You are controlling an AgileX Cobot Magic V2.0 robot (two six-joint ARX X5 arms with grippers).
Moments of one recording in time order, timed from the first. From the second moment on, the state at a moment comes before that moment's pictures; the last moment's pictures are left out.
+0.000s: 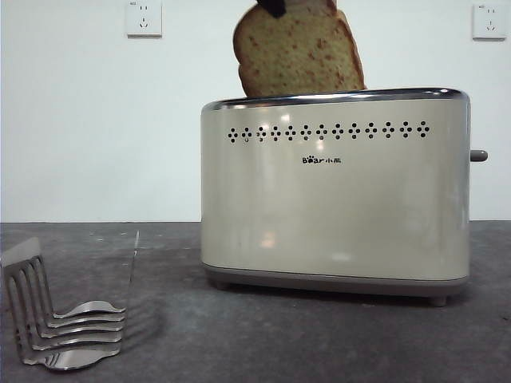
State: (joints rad) left arm -0.83 1.67 1.84 -1.04 -0.01 1.15; right arm 0.08 0.44 0.75 -0.85 -0.07 0.37
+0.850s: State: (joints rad) left arm -0.84 1.76 1.84 -0.96 0.02 1.16; right arm 0.08 0.44 0.75 -0.93 -0.03 0.36
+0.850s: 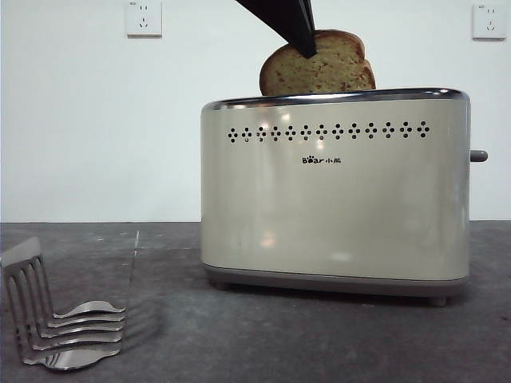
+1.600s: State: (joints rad) left arm -0.83 1.68 1.84 -0.96 0.02 0.89; right arm 0.08 0.44 0.75 -1.03 0.00 0.36
